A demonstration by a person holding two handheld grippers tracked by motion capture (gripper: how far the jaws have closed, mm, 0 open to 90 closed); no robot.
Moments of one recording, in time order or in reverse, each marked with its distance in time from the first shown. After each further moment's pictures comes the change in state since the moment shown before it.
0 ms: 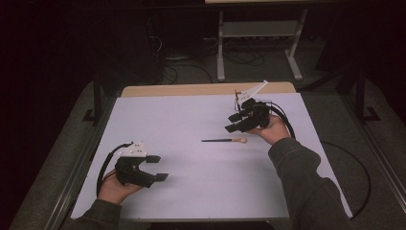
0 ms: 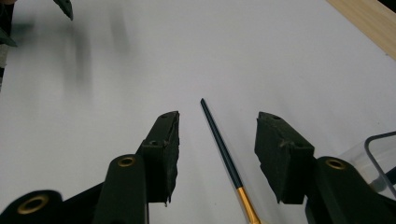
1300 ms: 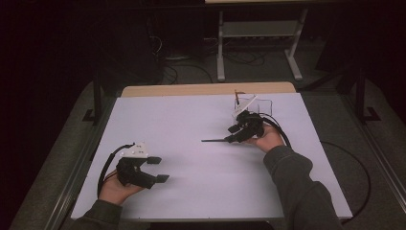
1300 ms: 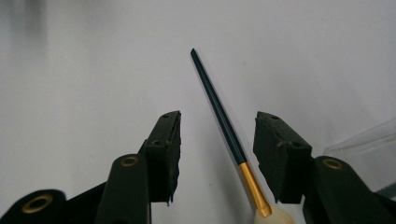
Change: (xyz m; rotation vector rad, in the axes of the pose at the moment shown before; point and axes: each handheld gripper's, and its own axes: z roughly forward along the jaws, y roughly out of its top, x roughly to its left) left arm 0.001 -0.001 0.003 0.017 -0.008 0.012; right arm -0.007 -0.031 0.044 0.116 -0.022 -0.017
